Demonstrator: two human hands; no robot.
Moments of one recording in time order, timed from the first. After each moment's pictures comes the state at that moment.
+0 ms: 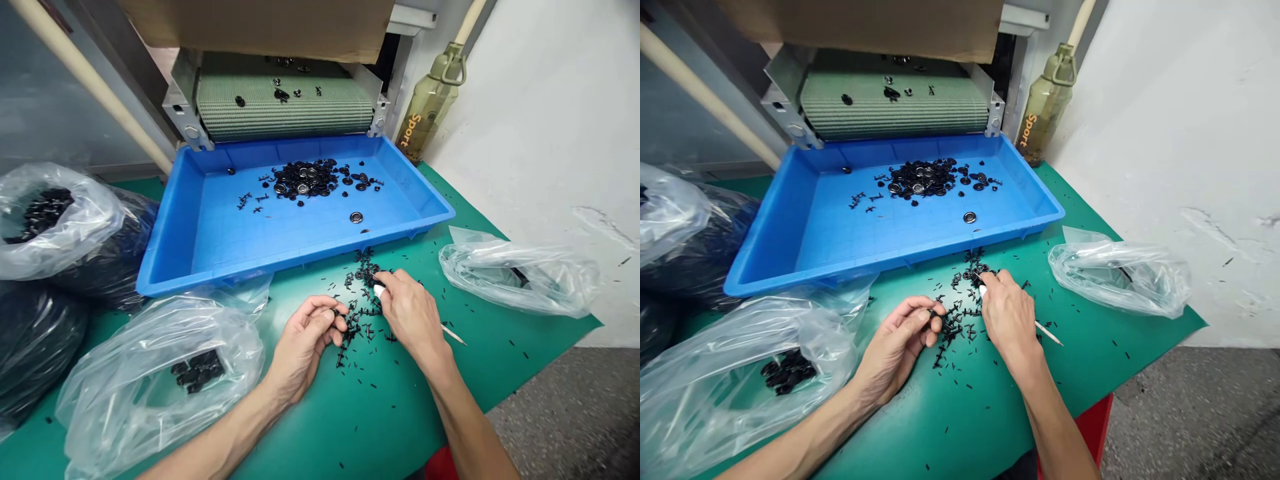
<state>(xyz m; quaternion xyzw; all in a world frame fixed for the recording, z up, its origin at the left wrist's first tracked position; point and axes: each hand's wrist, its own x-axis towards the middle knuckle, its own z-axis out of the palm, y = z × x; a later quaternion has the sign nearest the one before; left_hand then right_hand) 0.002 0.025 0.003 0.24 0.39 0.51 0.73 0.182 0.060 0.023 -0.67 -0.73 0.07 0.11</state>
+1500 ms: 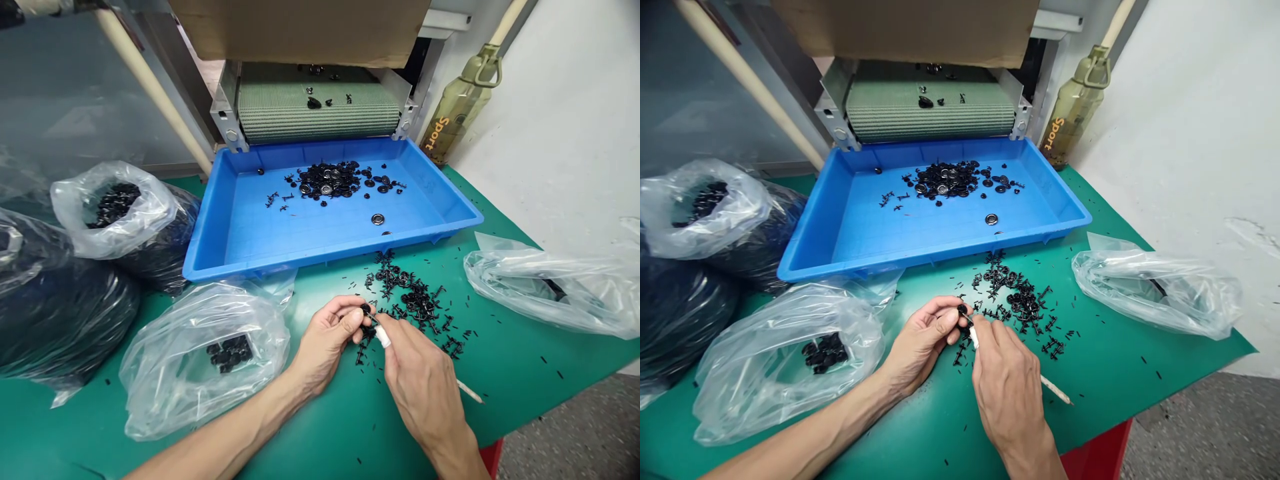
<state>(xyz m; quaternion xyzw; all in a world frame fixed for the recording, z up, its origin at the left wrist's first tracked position) 0.004 0.024 -0.004 0.24 0.35 0.51 0.75 0.151 -0.008 0.026 -0.58 -0.79 0.03 0.21</state>
